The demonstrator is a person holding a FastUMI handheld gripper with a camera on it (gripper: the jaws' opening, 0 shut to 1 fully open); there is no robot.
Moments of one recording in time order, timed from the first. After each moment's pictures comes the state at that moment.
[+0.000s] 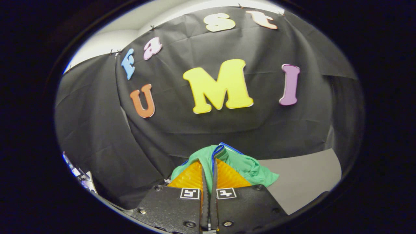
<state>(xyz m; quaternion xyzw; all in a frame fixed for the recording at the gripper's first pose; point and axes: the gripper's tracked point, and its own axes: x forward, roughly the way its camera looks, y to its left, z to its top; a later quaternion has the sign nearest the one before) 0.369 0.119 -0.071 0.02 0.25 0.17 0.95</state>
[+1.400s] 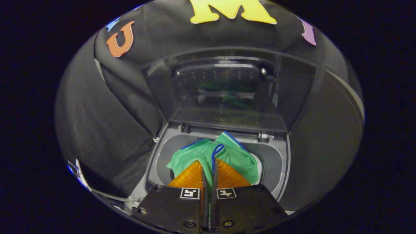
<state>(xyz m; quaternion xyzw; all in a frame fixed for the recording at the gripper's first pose) 0.386 0.190 -0.412 -0.02 0.48 0.07 0.87</state>
